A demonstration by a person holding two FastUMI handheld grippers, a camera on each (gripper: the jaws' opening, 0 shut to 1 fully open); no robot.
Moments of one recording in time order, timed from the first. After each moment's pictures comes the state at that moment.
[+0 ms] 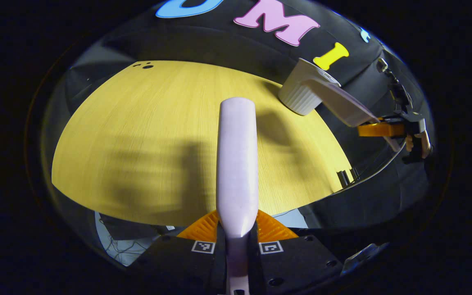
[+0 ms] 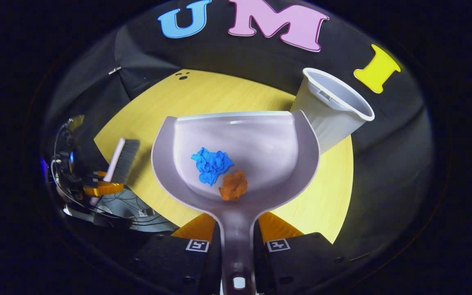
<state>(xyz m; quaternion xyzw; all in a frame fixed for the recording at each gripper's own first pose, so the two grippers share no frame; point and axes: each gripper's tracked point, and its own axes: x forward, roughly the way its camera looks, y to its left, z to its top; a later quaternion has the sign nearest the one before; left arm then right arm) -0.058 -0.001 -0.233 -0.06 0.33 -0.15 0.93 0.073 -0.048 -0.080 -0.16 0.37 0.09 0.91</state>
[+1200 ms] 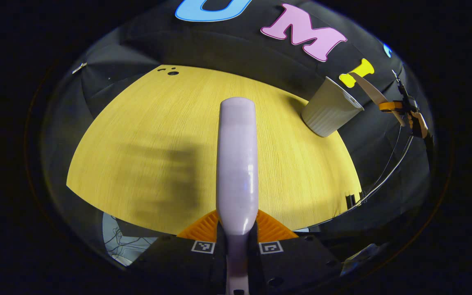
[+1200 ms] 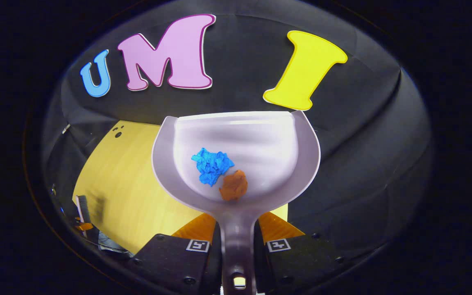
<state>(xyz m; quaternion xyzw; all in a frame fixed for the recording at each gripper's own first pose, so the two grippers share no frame) -0.016 0.033 -0.165 -0.07 0.33 -0.08 0.94 0.233 -0.246 0.089 -0.11 0.29 -0.05 0.95</state>
